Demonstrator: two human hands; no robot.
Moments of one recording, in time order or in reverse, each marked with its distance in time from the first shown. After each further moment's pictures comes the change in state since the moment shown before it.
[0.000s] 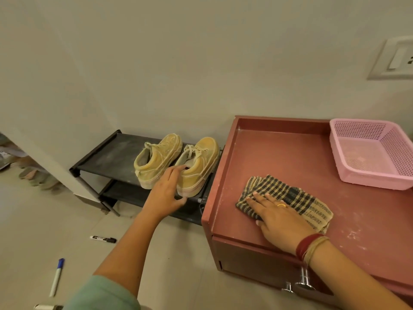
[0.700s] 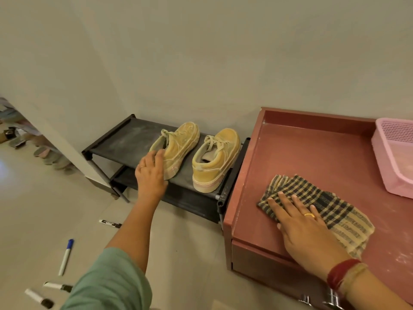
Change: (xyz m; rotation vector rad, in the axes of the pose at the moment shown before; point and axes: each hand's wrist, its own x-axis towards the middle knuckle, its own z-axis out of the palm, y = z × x) left_hand 0.000 -0.084 0.009 0.350 0.155 -0.402; right_hand 0.007 -0.013 0.015 -0.042 0.074 0.060
